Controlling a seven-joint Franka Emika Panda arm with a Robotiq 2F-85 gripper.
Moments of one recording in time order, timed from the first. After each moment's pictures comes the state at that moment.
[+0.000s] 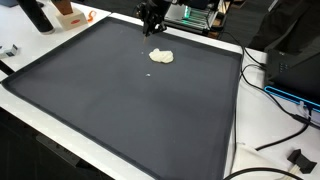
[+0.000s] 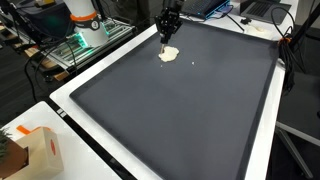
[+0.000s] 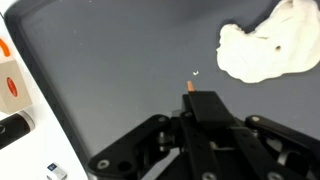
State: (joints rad) arm 0.12 0.09 0.15 -2.34 -0.56 2.21 0.96
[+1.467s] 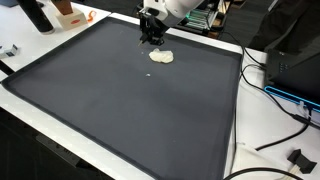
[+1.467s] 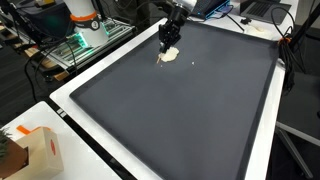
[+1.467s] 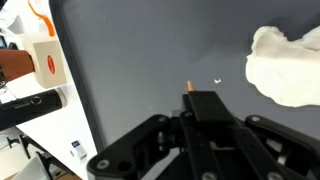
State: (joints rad) arm 0.22 0.29 0.11 -2.20 -0.75 2.02 1.06
